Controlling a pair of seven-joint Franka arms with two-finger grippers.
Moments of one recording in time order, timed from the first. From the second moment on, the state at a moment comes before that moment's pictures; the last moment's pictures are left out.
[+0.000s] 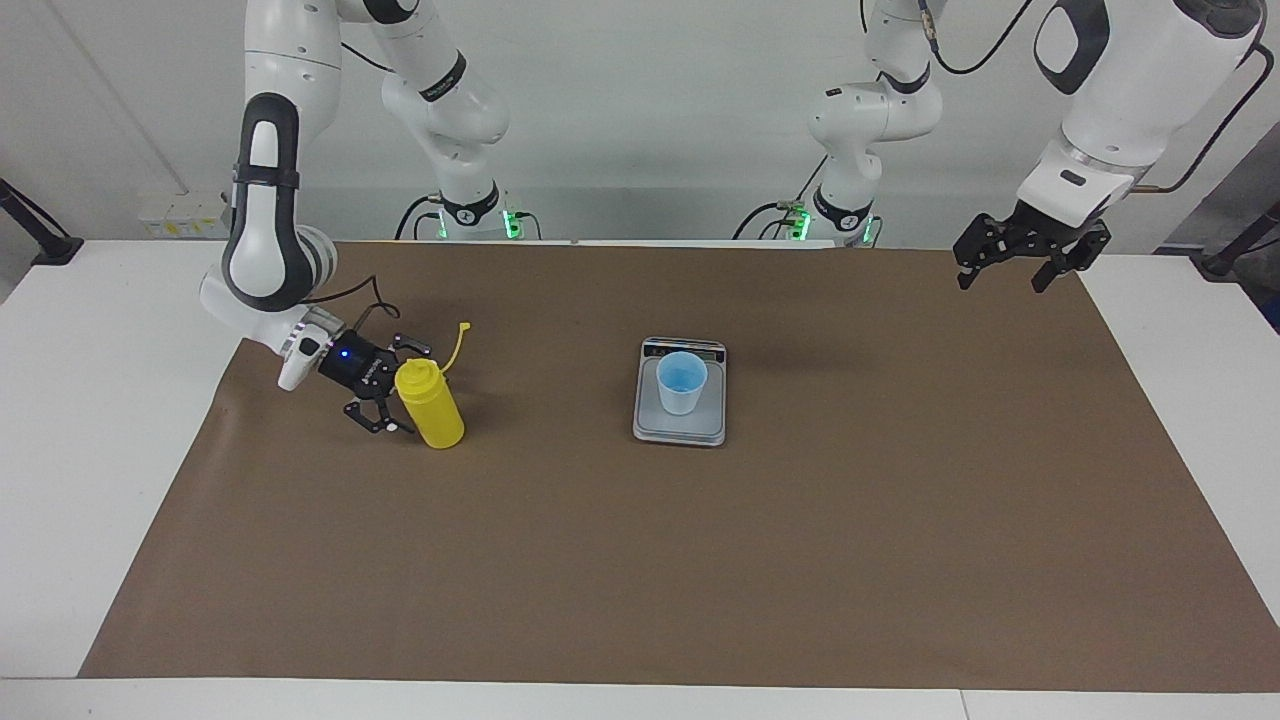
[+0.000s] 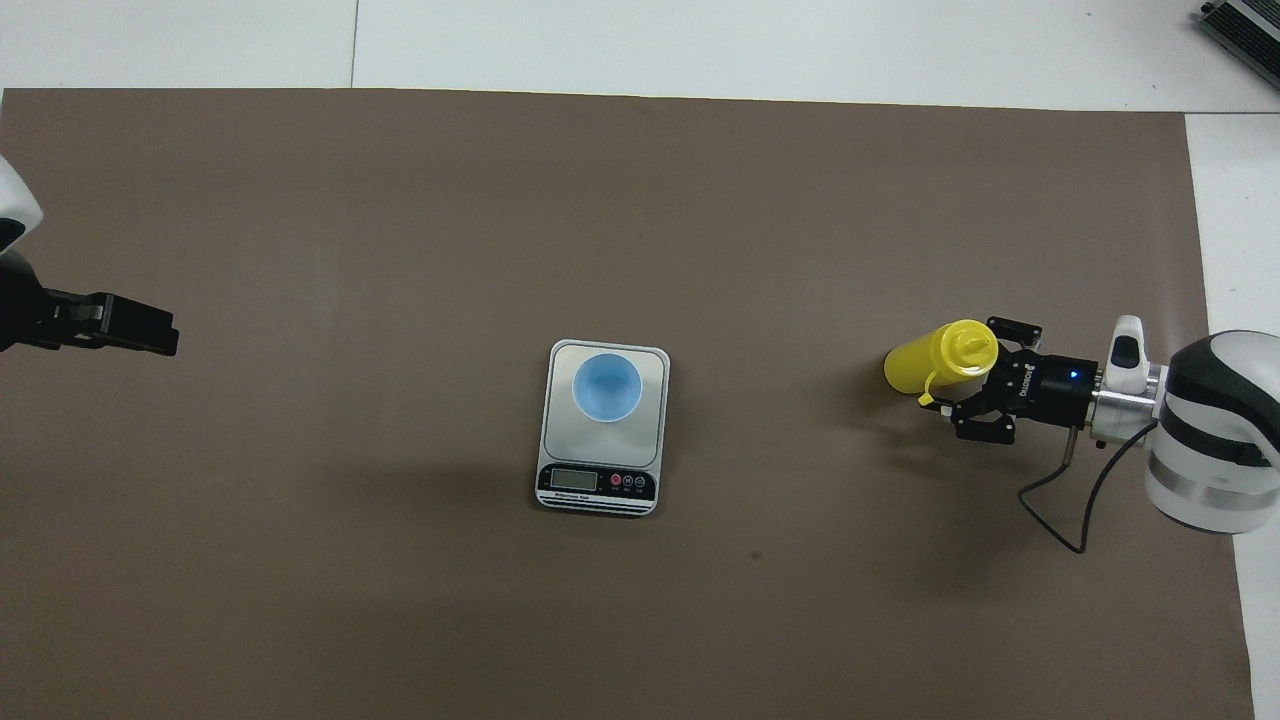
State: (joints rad) left arm 0.07 -0.04 -0.14 -1.65 -0.01 1.59 0.04; right arm -0.40 0.23 0.15 -2.23 1.21 2.07 -2.07
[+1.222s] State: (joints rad) left arm 0.07 -0.04 -0.14 -1.65 -0.01 1.59 0.04; right arm -0.11 0.16 0.16 -2.14 0.99 2.30 -1.71
